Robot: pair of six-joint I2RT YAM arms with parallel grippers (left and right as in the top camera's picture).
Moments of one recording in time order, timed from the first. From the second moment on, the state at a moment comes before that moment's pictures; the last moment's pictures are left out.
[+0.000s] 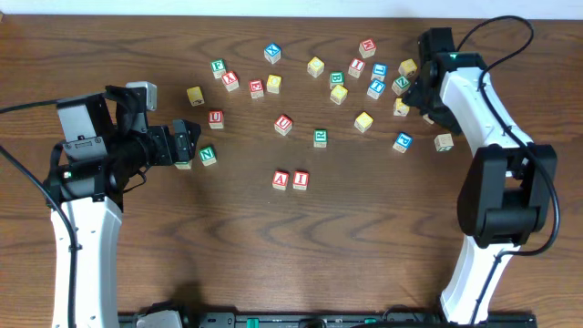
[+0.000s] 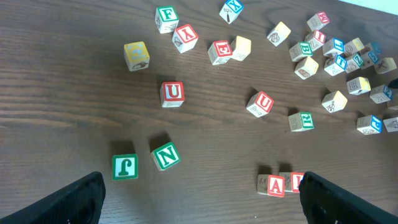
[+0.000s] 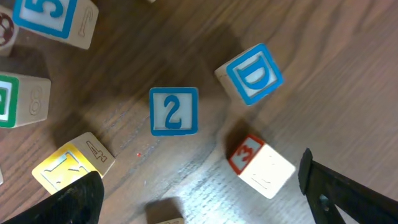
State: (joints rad) left arm 0.21 1.24 1.08 -0.71 0.47 0.02; right arm 0.07 2.12 1.71 -0.96 0.33 0.75
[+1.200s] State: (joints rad) left arm 0.21 1.29 1.08 -0.69 0.47 0.02; right arm 0.02 2.26 1.90 -0.98 0.26 0.69
